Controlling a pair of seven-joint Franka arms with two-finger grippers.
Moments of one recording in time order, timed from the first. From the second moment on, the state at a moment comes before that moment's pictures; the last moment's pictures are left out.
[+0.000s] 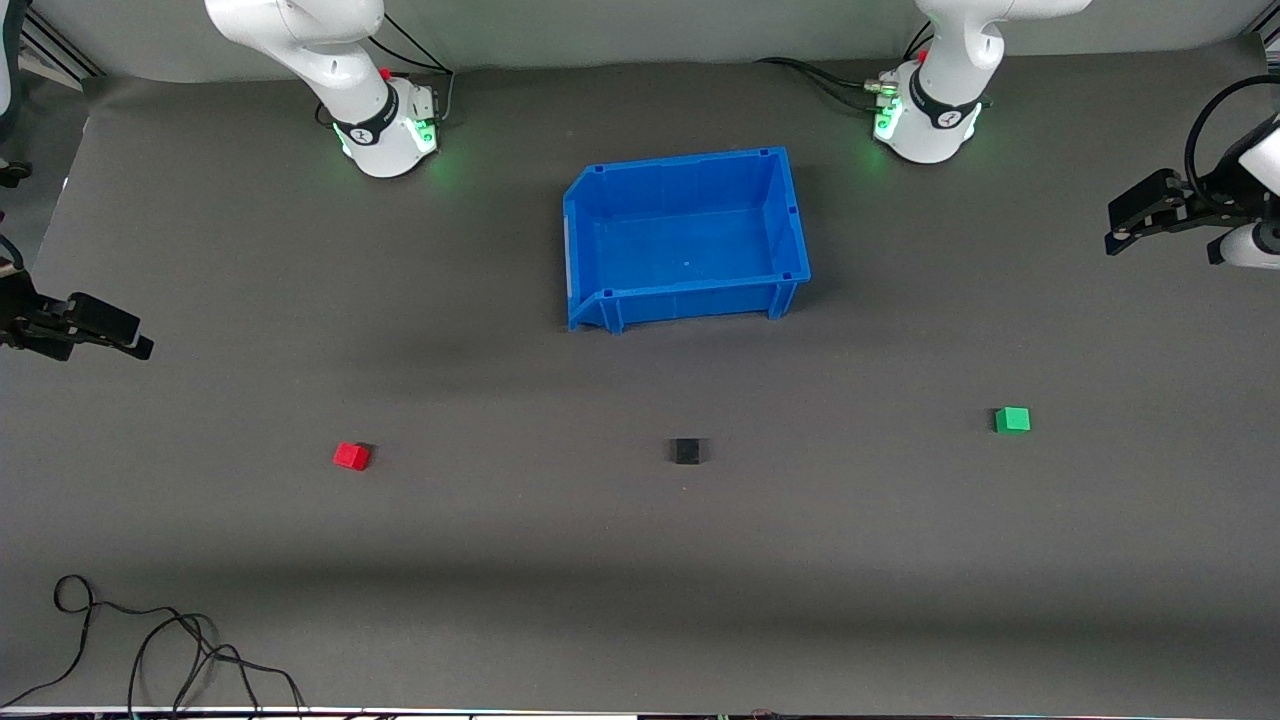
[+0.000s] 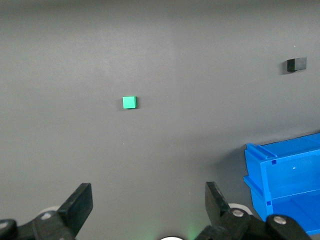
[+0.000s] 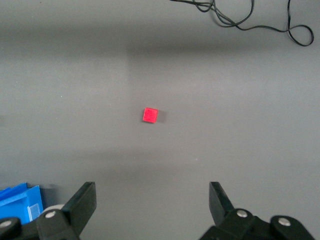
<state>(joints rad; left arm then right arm) -0.04 -0.02 0.00 -1.51 0.00 1.47 0.07 0.01 0.11 -0.10 -1.50 0.06 1.64 -0.05</state>
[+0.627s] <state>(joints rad) -0.02 -0.03 -0.01 -1.51 0.00 1.40 -0.29 0.01 0.12 -0.12 -1.50 0.06 1.62 0.03</state>
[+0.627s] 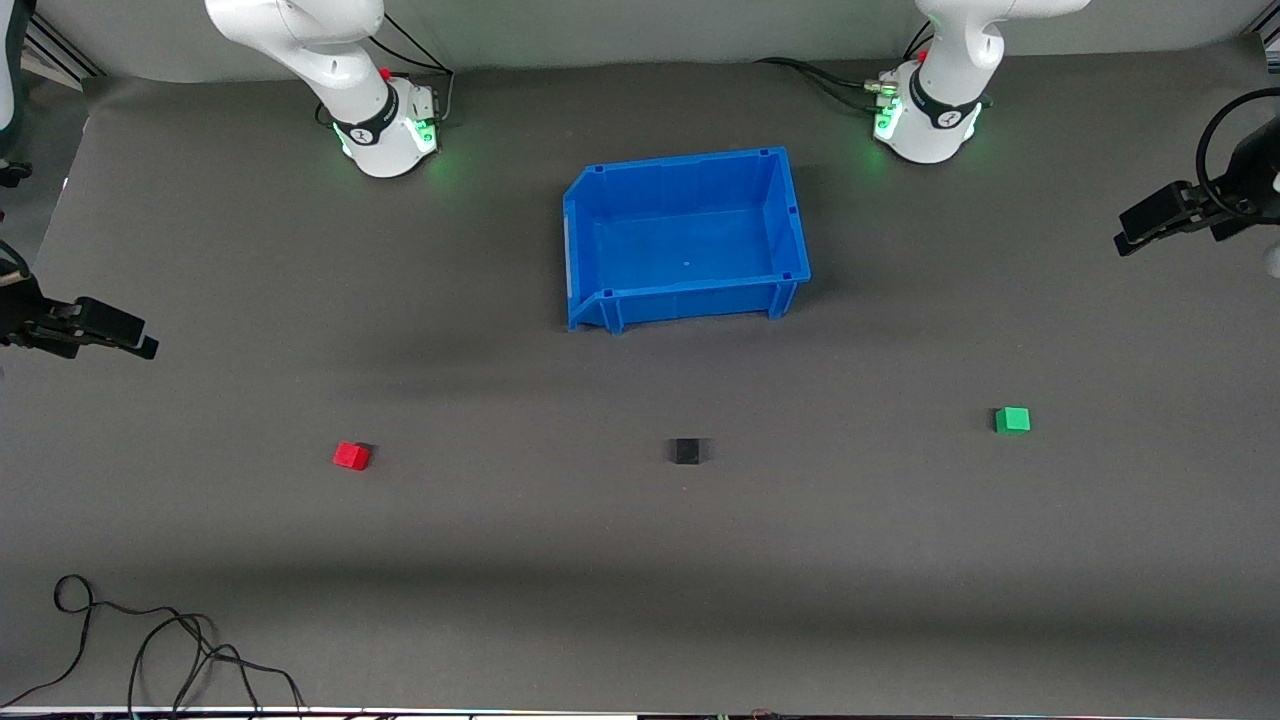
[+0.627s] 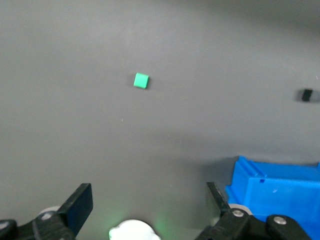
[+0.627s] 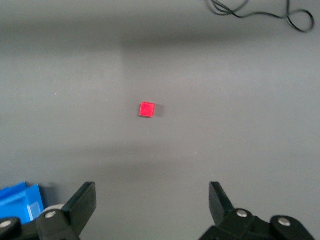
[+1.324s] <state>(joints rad) 0.28 -0.04 0.03 -1.58 -0.14 1.40 -0.86 0.02 0.17 -0.12 -1.51 0.07 1.55 0.80</state>
